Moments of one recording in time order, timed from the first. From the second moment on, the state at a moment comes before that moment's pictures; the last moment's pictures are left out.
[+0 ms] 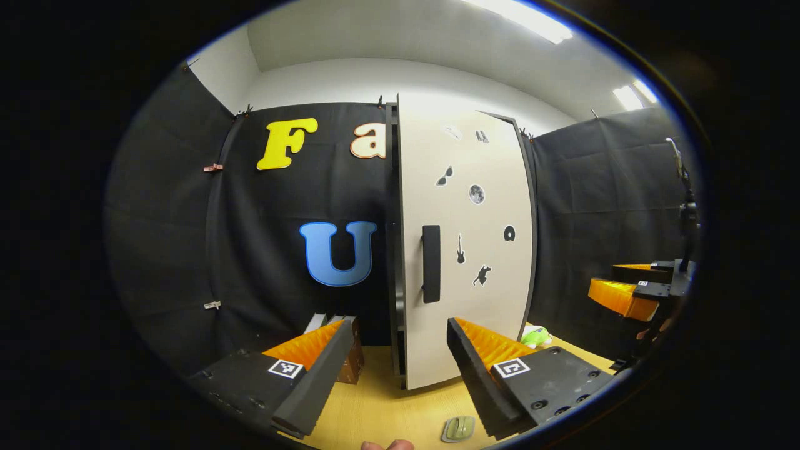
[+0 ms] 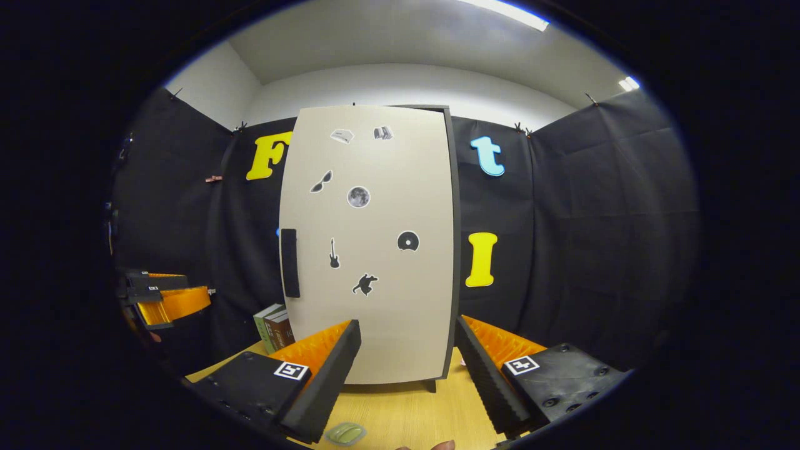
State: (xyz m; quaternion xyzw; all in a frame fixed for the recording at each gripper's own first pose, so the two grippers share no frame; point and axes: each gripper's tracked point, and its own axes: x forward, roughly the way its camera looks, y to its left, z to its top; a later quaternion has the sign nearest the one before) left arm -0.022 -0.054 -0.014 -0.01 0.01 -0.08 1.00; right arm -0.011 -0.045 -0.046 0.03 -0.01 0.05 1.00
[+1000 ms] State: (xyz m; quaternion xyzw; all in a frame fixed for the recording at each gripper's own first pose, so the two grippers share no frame) left arm -0.021 -0.064 -0.010 0.00 0.01 -0.08 1.00; right arm -0.010 -0.054 -0.048 0.03 -0.02 0.05 1.00
